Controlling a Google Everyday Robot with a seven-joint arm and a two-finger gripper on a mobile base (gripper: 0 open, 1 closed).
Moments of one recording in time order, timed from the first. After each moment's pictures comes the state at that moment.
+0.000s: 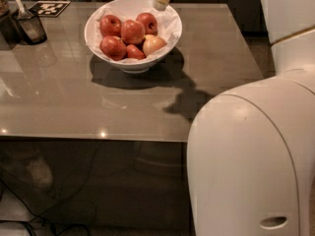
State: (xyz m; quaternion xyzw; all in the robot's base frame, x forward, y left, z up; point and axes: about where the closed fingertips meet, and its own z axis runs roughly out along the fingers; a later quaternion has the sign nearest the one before) arm 0.694 -0.021 1.086 -0.68 0.66 -0.03 0.33
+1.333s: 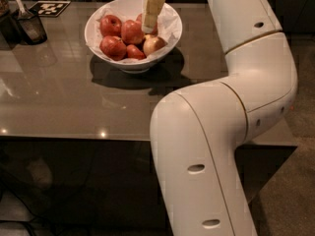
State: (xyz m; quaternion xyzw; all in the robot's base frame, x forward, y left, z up) arm 0.741 0.010 1.008 -0.69 0.67 0.00 0.28
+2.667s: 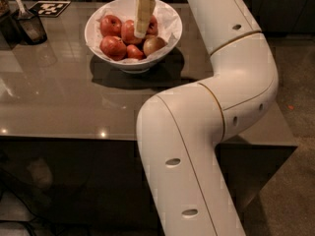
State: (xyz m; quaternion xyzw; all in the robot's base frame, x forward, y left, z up) arm 0.765 0.034 0.985 -0.71 0.65 -0.02 0.27
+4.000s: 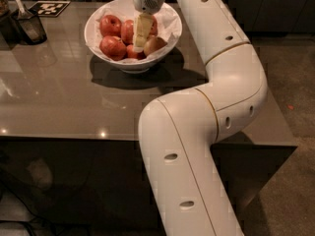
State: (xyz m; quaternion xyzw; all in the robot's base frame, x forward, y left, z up) arm 0.777 0.046 0.930 -0.73 0.64 0.02 0.26
